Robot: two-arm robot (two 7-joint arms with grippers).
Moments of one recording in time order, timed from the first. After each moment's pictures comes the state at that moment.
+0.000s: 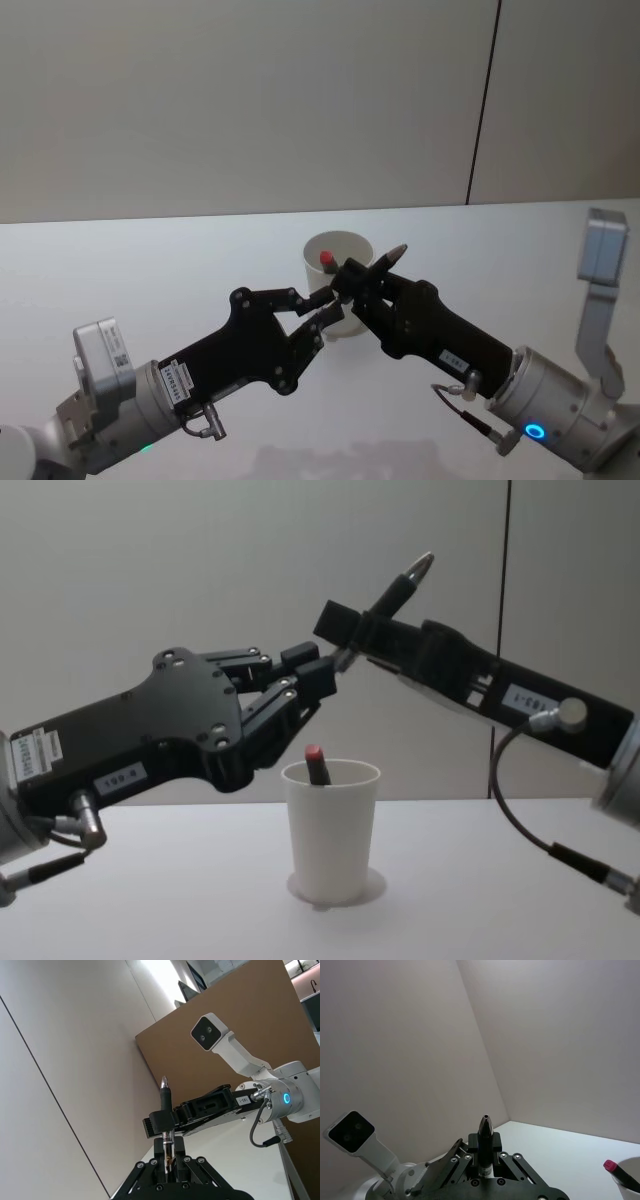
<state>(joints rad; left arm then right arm) -0.22 0.42 0.29 -1.48 -0.42 -0.53 -0.87 0.18 0.22 -0.35 -1.58 0.73 0.04 0.77</state>
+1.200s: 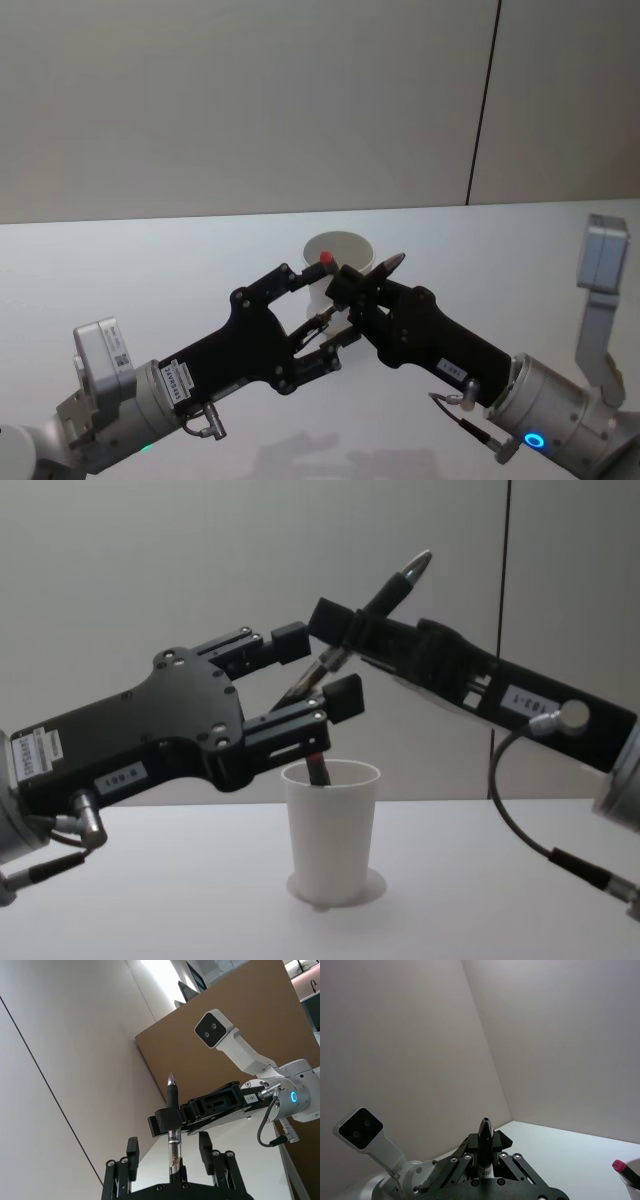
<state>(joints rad) -0.22 0.42 0.29 -1.48 -0.42 -0.53 -0.87 0.17 0.24 -0.37 -1.61 0.74 0.02 0.76</state>
